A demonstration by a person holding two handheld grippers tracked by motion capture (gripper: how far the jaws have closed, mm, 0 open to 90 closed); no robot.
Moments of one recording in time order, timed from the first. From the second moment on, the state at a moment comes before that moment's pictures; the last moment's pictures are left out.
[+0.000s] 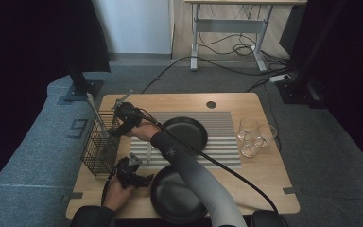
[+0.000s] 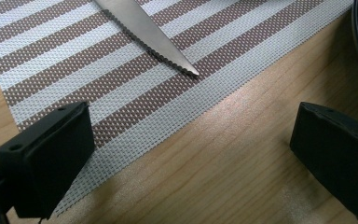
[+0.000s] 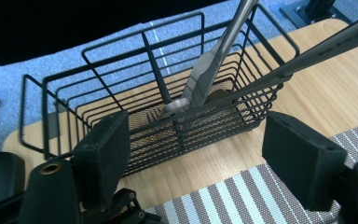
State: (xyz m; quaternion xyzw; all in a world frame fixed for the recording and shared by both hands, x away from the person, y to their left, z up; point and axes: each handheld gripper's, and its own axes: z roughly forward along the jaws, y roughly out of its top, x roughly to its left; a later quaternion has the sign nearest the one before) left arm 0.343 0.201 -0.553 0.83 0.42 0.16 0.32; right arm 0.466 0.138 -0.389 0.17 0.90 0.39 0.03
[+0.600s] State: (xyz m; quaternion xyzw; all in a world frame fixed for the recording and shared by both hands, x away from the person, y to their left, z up) left arm 0.343 0.201 -0.553 0.83 0.42 0.16 0.32; right arm 0.465 0.155 -0.403 0.17 0.91 0.39 0.02
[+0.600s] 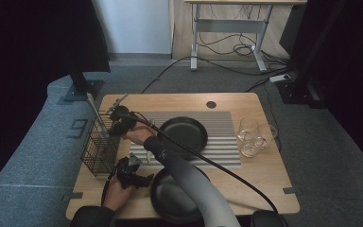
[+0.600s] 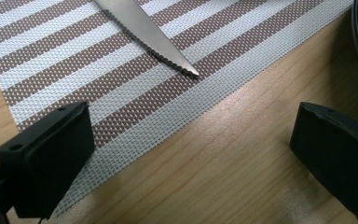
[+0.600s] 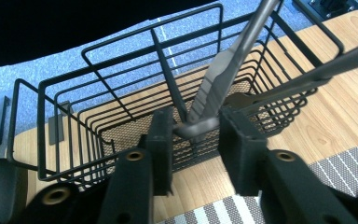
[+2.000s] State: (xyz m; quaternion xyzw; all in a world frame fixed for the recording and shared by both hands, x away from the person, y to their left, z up) left arm 0.344 0.201 -0.553 0.83 0.42 0.16 0.32; right arm 0.431 0.139 -0.348 0.14 0.90 0.42 0.05
